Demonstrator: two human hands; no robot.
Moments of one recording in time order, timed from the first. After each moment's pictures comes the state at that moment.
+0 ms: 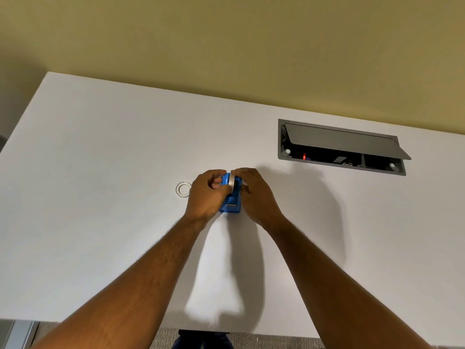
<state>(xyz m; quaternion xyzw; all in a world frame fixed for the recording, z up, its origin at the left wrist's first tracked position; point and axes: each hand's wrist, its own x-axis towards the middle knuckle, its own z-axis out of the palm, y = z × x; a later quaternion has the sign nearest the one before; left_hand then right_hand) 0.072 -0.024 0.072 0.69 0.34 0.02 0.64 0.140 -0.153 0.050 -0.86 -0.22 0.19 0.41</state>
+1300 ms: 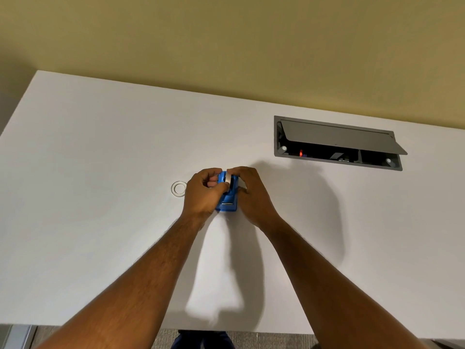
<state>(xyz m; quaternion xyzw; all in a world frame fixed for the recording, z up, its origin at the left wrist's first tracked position) 0.074 -0.026 0.061 0.66 0.35 0.04 0.66 0.132 -0.153 0.055 -0.84 -0.17 0.20 0.48</state>
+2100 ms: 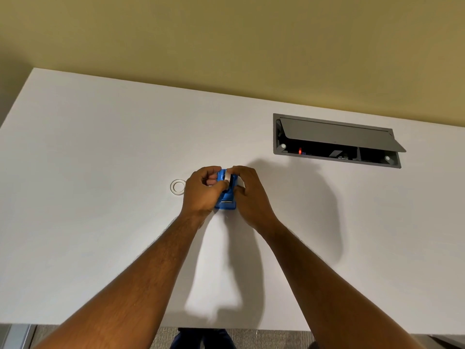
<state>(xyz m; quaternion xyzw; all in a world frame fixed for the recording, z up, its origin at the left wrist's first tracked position) 0.074 -0.025 0.049 0.67 0.34 0.05 0.66 0.124 -0.152 0.052 -0.86 -0.14 0.20 0.45</state>
